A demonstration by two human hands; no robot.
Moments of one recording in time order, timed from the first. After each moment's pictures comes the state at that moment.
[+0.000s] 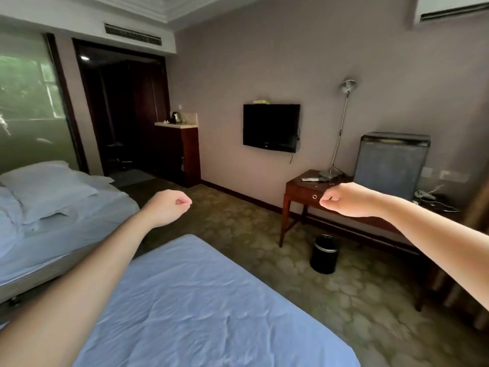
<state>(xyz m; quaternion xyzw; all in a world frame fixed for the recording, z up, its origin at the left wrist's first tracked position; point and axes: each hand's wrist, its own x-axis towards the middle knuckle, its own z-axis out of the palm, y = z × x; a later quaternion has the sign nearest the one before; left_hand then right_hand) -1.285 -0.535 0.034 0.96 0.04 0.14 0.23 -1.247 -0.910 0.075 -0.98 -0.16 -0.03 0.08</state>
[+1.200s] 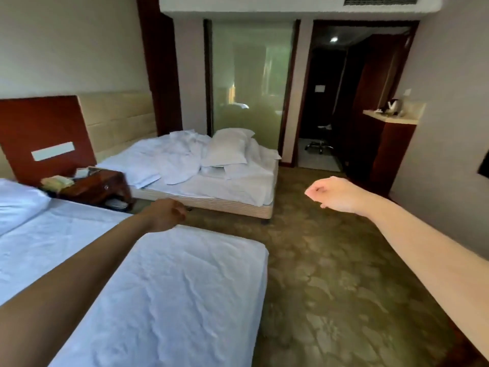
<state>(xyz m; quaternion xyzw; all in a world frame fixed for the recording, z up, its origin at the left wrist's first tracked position) -0.886 -0.677 -0.001 0.84 0.52 0.11 0.15 -0.563 -0.823 0.077 -0.76 -0.63 0.09 0.13</state>
